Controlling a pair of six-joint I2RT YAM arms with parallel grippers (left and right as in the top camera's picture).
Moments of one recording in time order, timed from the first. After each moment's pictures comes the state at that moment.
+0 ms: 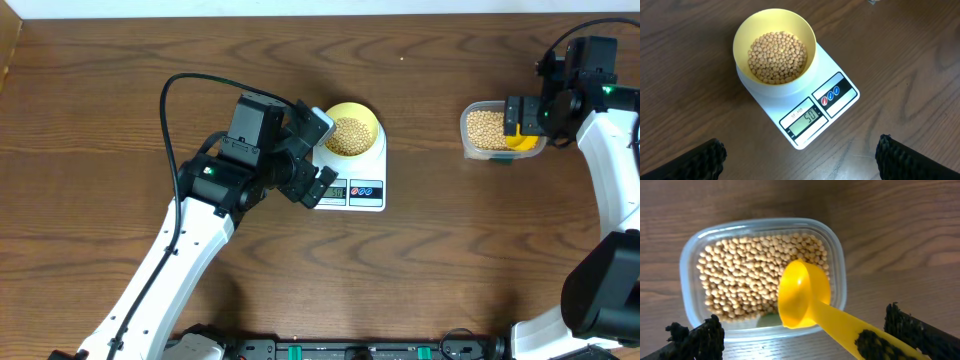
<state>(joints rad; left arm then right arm) -0.39 1.34 1.17 -0.76 0.28 0.26 -0.16 1.73 1.44 -0.84 0.03 -0.09</state>
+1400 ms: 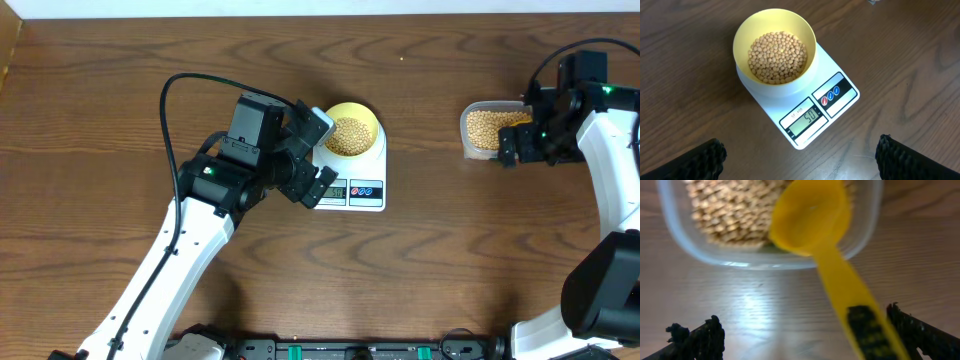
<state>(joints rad) -0.39 1.34 1.17 -0.76 0.28 0.26 -0.16 1.73 1.44 -1.07 0.03 -0.20</state>
